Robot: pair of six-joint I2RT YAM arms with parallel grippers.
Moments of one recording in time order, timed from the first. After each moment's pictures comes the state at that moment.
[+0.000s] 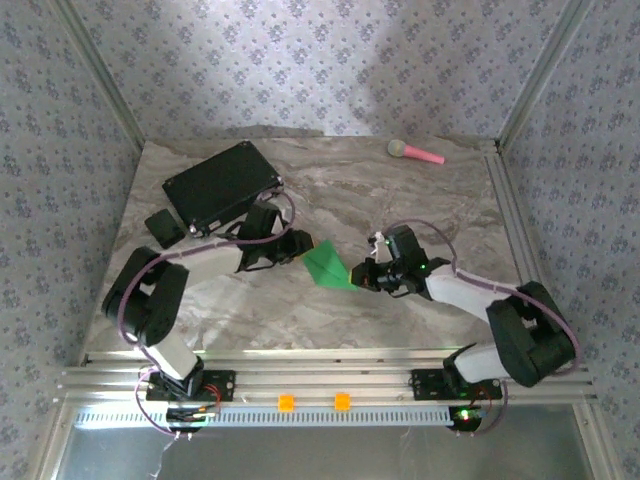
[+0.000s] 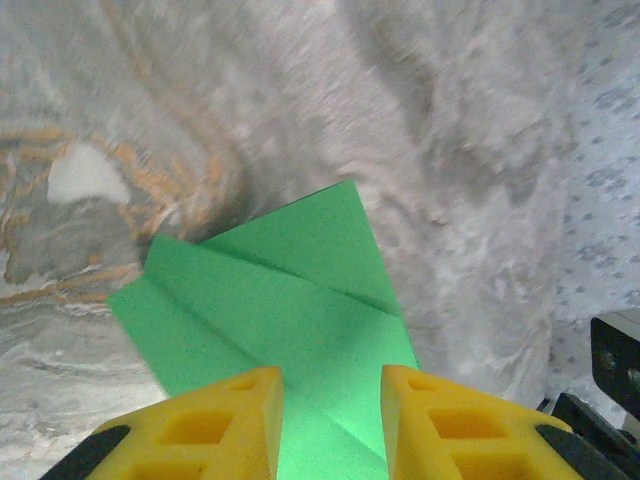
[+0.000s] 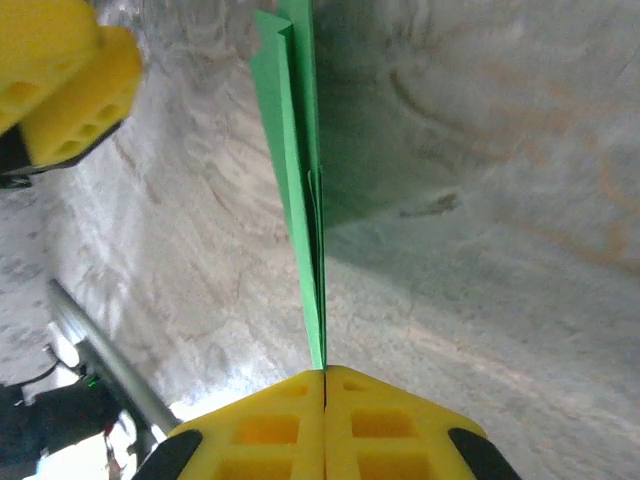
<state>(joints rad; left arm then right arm) -0.54 1.61 0.86 0.02 0.43 -0.91 0.51 1.35 0.62 -0.12 -0.50 0.65</state>
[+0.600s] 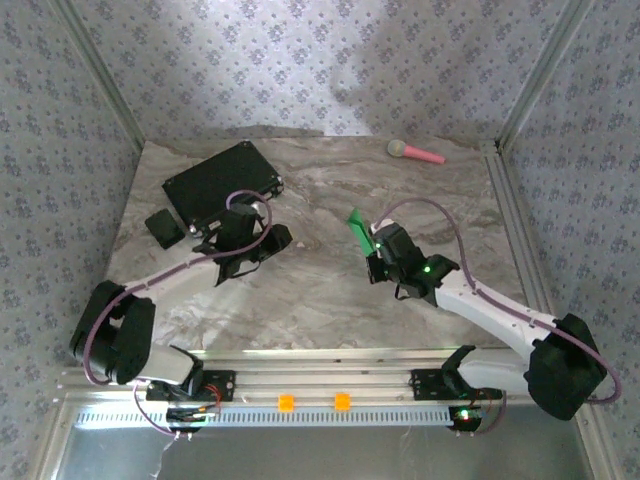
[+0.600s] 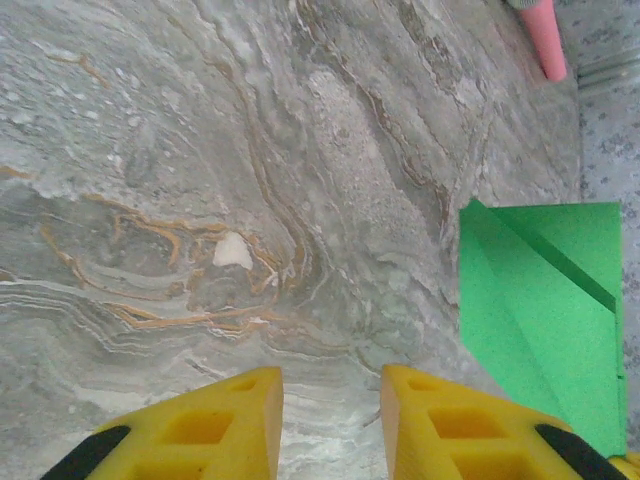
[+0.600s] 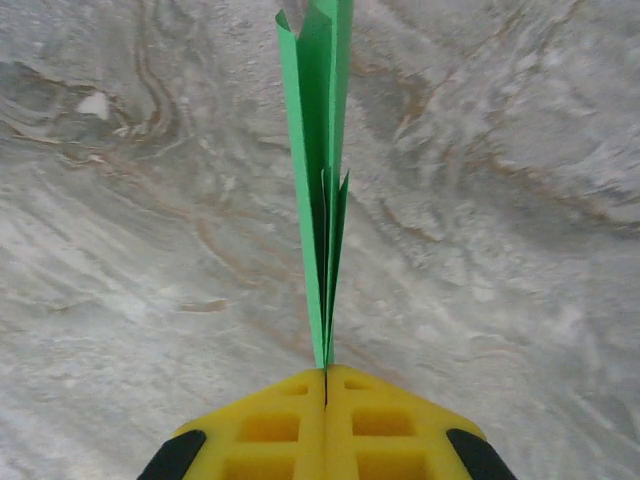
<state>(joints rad) -0.49 1.39 0.74 0.00 0.22 -0.91 0.70 1.17 0.76 -0.44 0.25 0.27</state>
